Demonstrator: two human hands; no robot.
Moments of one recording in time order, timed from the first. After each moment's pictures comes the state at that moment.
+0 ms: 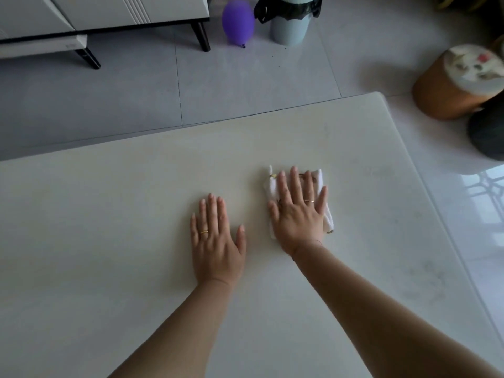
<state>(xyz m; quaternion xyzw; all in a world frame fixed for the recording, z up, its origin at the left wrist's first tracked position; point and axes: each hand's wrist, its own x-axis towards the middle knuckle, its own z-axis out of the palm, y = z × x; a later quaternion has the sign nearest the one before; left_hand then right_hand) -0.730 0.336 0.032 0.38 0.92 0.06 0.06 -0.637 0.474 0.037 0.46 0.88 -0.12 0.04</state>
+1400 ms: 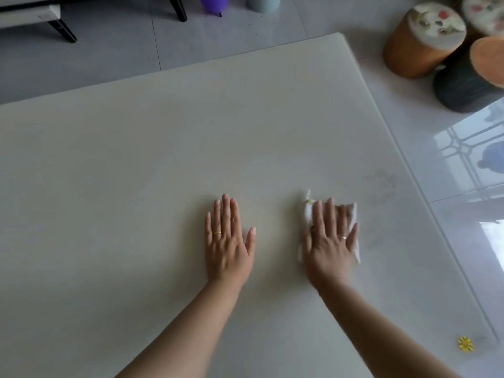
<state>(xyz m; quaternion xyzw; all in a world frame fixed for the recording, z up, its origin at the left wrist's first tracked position) -0.600 0.230 0.045 0.46 0.88 0.08 0.09 -0.441 0.329 0.051 0.58 0.80 -0.15 0.04</state>
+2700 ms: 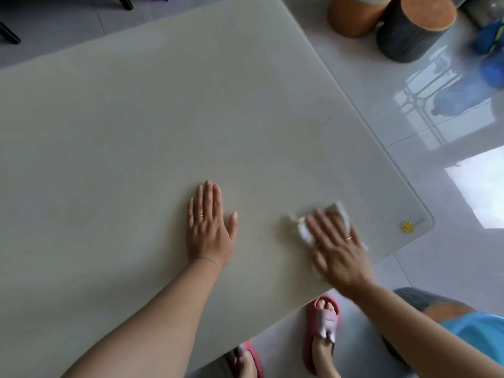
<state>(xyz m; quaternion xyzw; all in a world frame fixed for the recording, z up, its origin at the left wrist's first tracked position) -0.528 0.152 0.039 0.53 0.84 0.06 0.09 -0.263 0.217 0.058 0.43 0.90 -0.10 0.05</state>
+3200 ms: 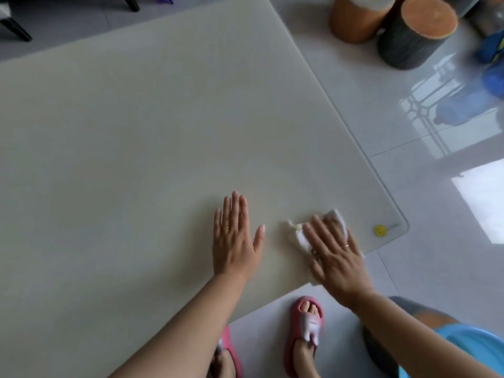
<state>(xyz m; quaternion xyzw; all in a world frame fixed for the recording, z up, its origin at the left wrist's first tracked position) -0.421 0.162 0.053 0.54 0.83 0.11 0.12 -0.204 0.228 0.061 0.42 0.90 -0.11 0.06</state>
